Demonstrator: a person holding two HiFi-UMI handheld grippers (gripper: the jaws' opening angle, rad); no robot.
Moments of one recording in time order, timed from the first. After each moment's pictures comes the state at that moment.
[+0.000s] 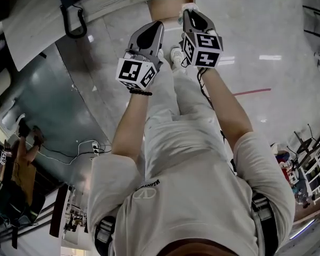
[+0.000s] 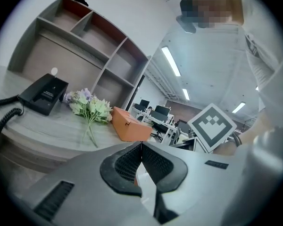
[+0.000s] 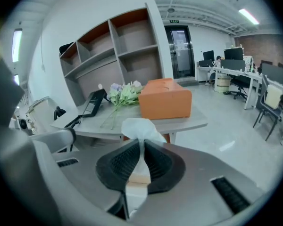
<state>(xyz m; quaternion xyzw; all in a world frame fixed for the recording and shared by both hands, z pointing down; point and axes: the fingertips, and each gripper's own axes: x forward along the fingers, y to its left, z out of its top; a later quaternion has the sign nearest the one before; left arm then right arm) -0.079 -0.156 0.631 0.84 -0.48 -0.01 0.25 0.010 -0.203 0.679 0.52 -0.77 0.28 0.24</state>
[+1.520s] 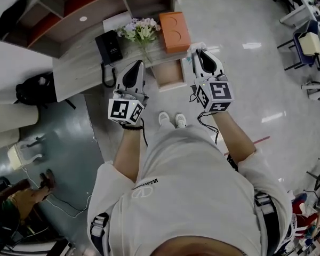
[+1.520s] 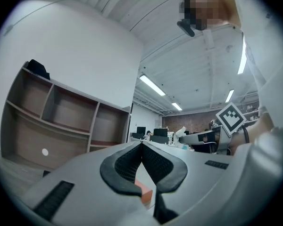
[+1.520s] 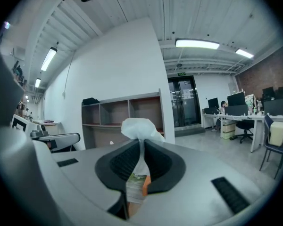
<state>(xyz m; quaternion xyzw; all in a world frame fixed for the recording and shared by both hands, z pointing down) -0.119 -0.134 0.303 0.86 -0.51 -0.07 0.04 0.060 -0.169 0.294 0.54 -0.84 0.08 0.05</state>
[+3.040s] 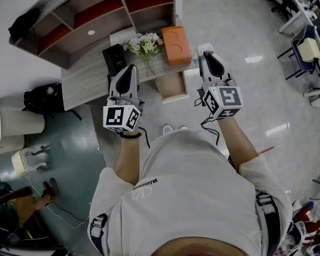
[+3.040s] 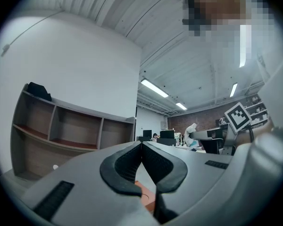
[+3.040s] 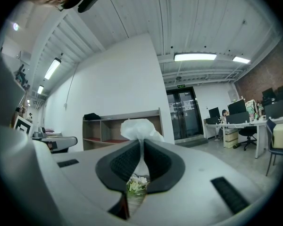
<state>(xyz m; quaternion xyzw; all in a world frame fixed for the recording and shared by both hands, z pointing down) -0.137 -0.117 0.232 0.84 -0.54 -0.07 0.00 0.081 -0.150 0.215 0.54 -0.84 0.04 -0.02</state>
